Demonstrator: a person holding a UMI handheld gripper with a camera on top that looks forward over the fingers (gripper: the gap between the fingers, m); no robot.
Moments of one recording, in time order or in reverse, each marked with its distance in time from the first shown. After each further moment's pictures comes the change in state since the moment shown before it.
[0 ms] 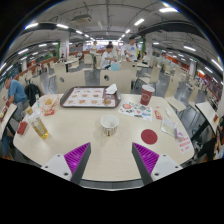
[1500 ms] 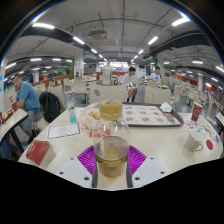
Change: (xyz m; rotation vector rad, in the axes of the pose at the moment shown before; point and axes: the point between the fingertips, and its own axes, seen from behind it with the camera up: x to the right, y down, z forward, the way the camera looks) arm -0.352 -0.049 0.137 0.271 -0.119 -0.027
